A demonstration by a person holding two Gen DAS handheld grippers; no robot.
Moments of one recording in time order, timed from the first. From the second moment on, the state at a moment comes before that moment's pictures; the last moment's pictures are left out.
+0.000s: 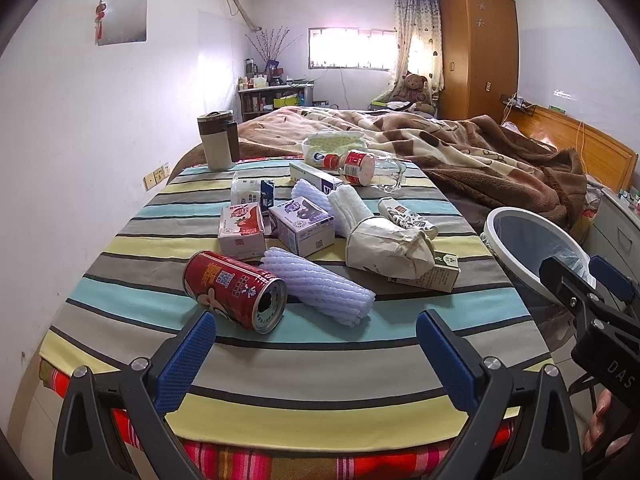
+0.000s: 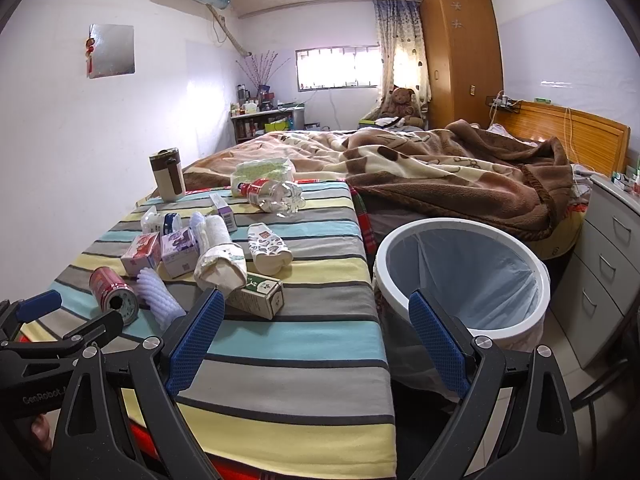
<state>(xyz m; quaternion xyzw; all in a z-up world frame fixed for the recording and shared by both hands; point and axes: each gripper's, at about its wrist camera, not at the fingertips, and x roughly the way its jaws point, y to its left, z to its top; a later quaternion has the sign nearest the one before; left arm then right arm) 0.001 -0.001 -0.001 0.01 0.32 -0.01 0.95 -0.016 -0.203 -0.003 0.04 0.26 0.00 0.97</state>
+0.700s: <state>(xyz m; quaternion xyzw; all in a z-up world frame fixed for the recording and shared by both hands) 0.001 -0.001 0.000 0.01 0.32 -0.01 0.95 -0.018 -0.201 -0.002 0.04 0.25 0.00 0.97</state>
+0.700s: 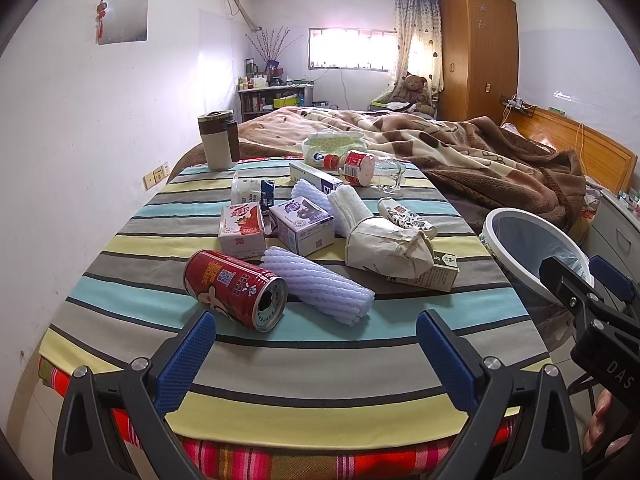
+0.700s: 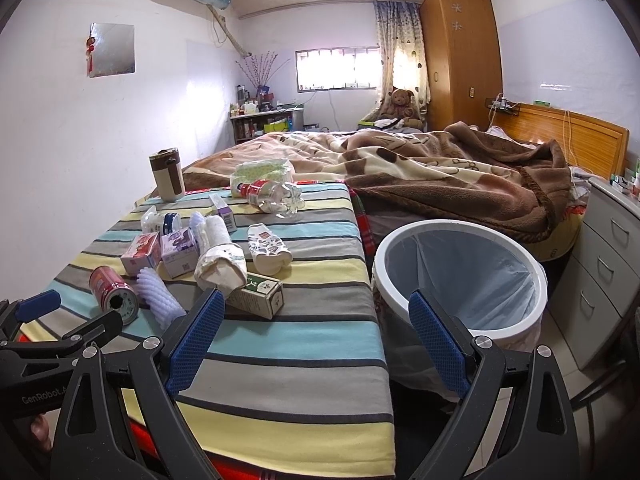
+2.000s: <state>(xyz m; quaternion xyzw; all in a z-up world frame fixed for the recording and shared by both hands) 0.002 0.004 -0.001 0.01 0.32 -0.01 0.95 -0.015 -0.198 -0.003 0.03 0.26 0.00 0.97</state>
